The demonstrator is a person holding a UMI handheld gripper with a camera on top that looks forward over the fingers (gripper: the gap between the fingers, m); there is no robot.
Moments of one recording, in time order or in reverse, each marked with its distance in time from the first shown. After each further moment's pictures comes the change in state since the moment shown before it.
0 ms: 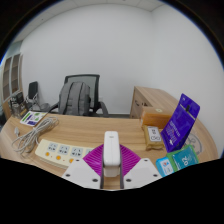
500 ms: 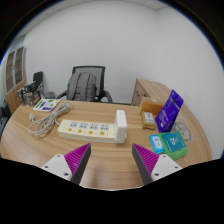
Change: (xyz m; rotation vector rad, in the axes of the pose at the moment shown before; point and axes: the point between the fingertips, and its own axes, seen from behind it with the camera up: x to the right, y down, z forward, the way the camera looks) arm -0.026 0.035 -0.127 -0.126 -0.008 -0.043
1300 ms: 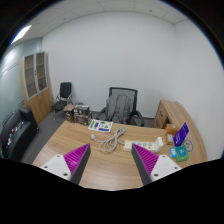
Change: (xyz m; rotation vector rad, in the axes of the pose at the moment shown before) arm -0.235 -0.136 -0.286 0.078 -0.189 -0.050
